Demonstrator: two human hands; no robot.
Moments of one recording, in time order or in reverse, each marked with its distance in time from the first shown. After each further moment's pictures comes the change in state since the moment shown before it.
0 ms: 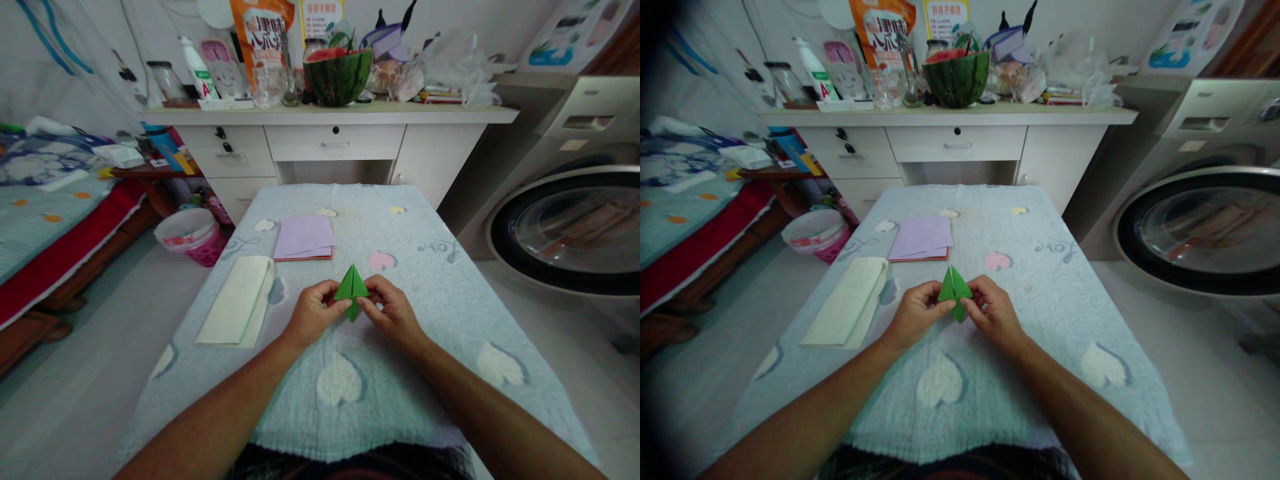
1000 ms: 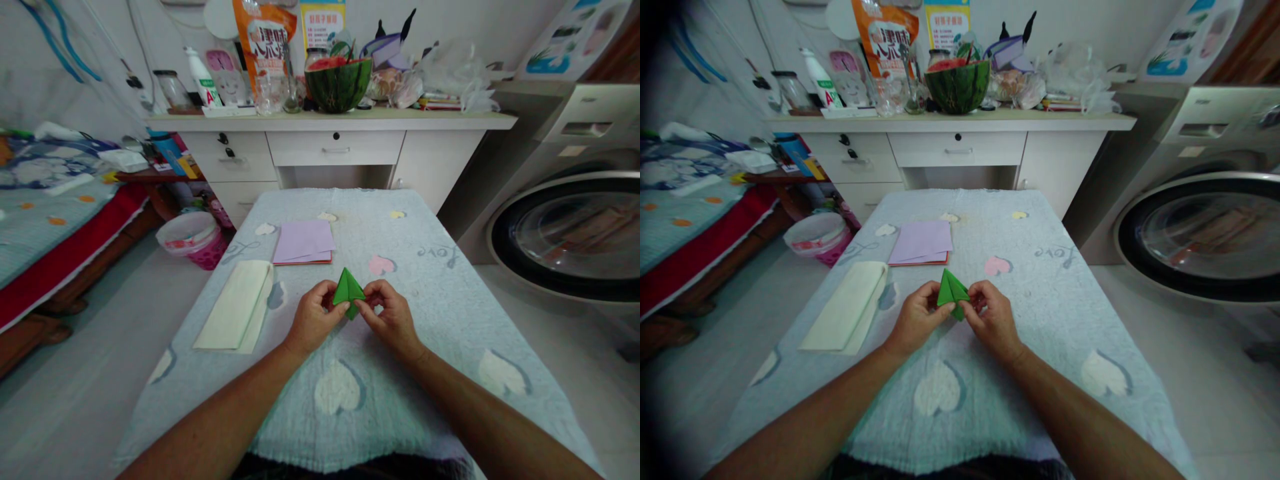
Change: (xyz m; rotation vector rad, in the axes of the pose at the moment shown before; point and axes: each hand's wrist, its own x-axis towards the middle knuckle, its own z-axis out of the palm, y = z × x) left_hand 0.001 0.003 0.007 0.069 0.089 0.026; right_hand 0.001 0.001 0.009 -0.060 0.180 0.004
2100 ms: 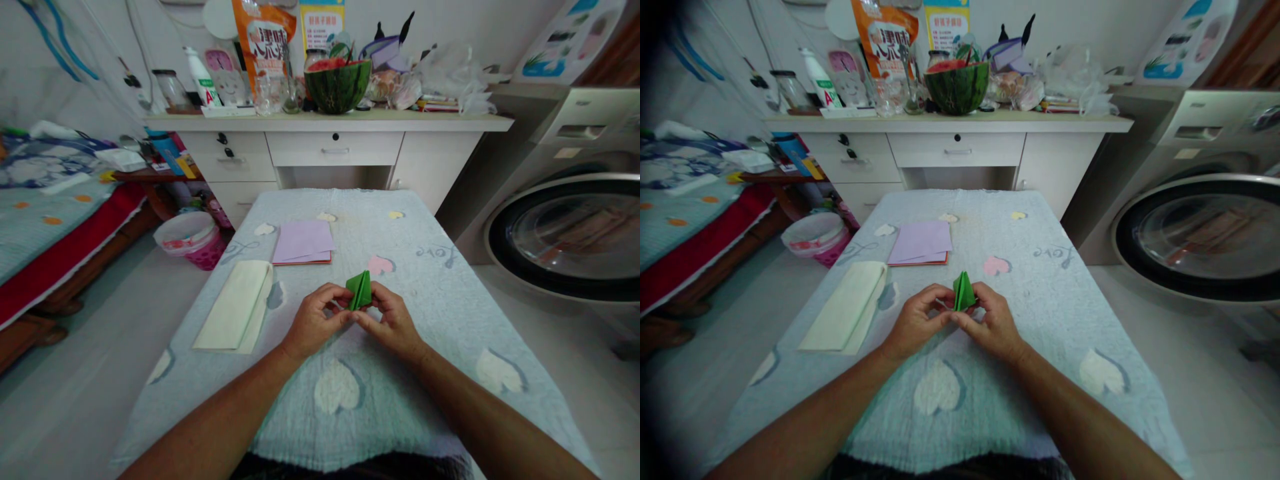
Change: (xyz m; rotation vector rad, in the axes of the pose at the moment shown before) left_hand -0.004 0.006 -0.007 -0.008 -0.130 0.171; right_hand -0.001 -0.005 -0.012 0.213 -0.246 -0.023
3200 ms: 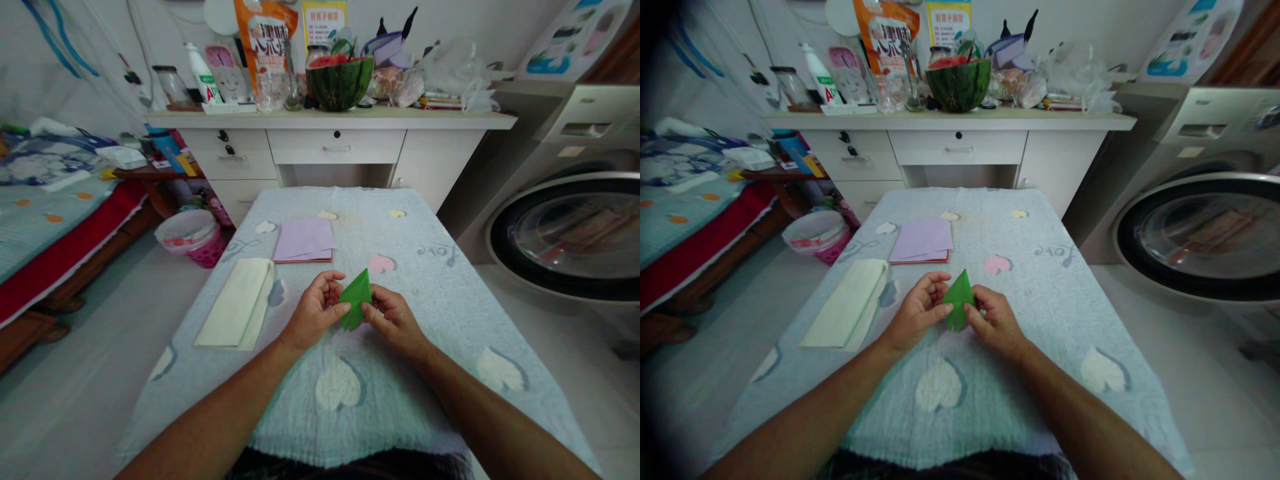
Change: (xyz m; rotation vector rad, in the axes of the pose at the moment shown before) left_hand 0.002 -0.005 0.000 -0.437 0.014 -0.193; right_hand -0.003 0.006 -0.003 0.020 -0.061 0.094
